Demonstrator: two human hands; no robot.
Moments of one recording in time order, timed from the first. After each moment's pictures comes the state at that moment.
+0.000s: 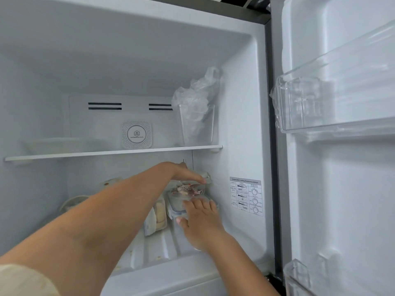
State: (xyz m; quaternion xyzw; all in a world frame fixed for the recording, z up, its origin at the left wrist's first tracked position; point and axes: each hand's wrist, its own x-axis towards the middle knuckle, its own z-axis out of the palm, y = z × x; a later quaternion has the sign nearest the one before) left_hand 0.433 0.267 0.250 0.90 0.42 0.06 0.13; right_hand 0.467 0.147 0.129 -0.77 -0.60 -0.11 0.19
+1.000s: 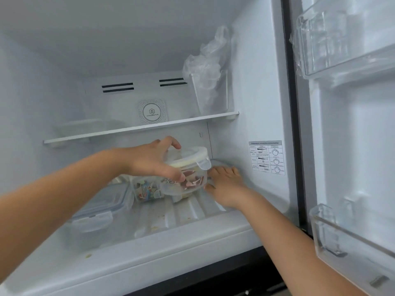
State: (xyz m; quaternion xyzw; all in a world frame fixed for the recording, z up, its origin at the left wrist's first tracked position) left_hand 0.274 0.202 0.253 0.95 0.31 0.07 0.05; right_hand 0.470 0.144 0.132 -0.76 -0.60 -0.12 0.21
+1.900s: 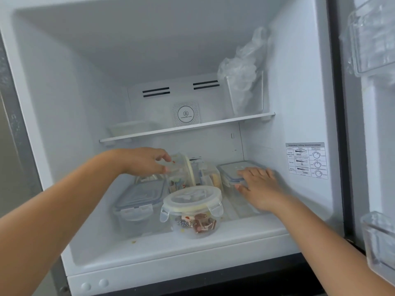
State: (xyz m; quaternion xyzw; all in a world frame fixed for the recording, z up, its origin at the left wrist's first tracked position) left_hand 0.202 0.214 0.262 0.89 0.45 0.03 0.01; right_hand 0.473 0.150 0.125 -0.76 -0.59 -0.16 0.20
